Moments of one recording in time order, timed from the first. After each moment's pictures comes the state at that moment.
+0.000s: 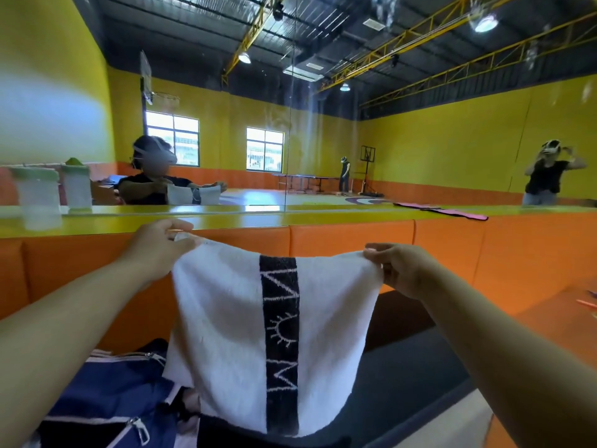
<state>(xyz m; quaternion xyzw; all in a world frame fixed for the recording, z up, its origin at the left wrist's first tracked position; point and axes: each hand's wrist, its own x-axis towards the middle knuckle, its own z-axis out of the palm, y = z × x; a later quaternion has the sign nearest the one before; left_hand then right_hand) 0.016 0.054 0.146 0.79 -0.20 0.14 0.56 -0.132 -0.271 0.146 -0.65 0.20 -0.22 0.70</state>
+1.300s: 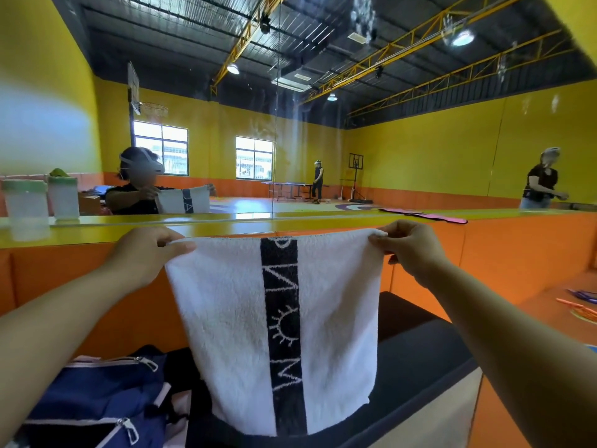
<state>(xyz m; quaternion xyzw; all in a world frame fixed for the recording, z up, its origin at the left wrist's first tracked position) -0.019 0.061 0.156 0.84 -0.25 0.21 0.44 -0.189 -0.275 0.172 -0.78 0.10 -0.39 0.48</state>
